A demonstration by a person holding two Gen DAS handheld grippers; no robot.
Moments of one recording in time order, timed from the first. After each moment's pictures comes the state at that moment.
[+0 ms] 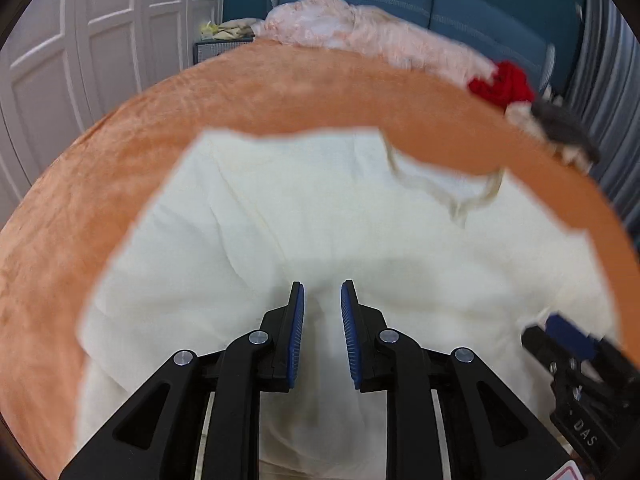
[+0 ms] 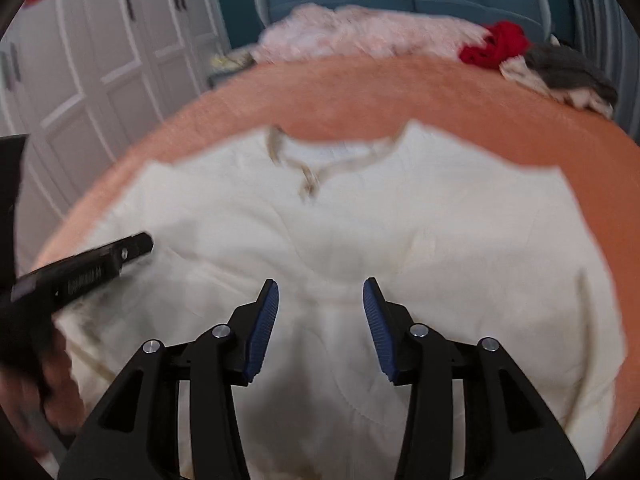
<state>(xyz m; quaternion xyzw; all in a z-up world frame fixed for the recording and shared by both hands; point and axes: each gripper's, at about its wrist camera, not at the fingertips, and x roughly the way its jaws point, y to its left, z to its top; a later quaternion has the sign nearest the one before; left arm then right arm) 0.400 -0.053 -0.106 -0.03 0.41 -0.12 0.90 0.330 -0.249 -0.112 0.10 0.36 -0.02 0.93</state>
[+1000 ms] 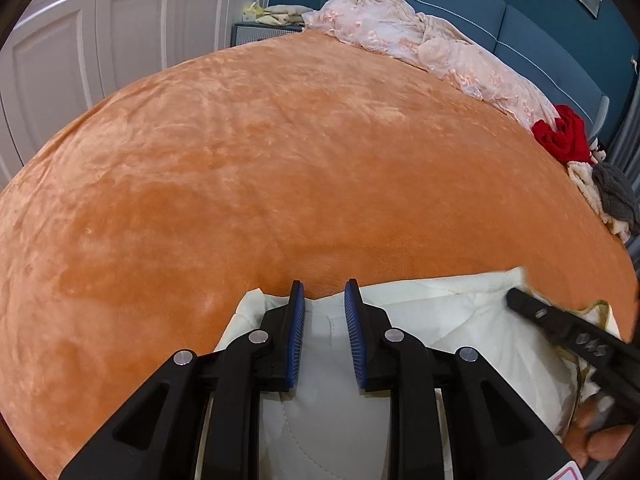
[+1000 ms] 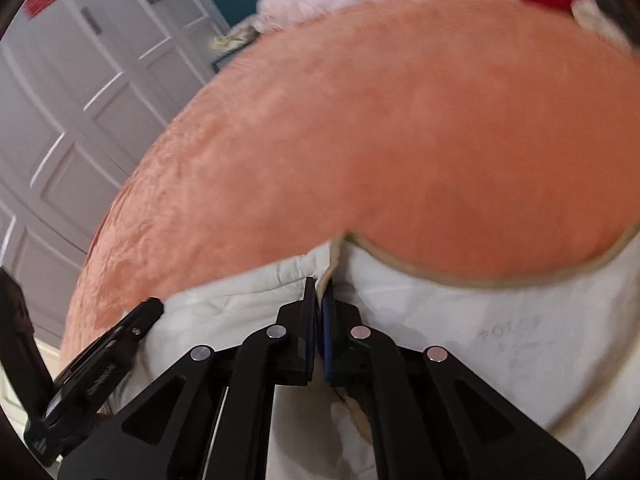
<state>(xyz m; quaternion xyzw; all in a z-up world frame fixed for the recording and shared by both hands) 0.579 -0.002 -0.161 -0.07 0.42 -0.06 0.90 0.595 -0.231 -0.174 0.21 0.44 0.04 0.87</state>
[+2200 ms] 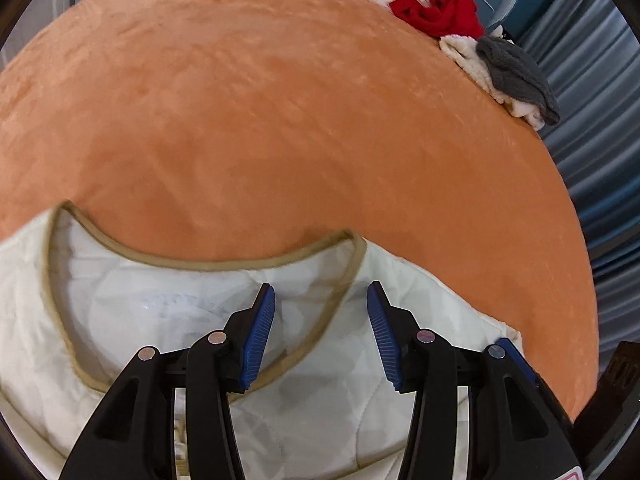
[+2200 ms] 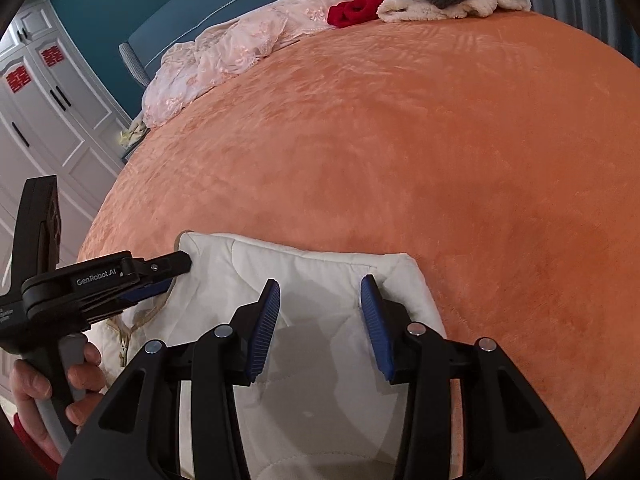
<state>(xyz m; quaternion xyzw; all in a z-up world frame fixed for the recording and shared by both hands) 0.561 -0.283 -0.148 -0.03 0.56 -0.28 0.78 0.413 -0.463 -0.149 0.28 0.37 -0.14 0.88</state>
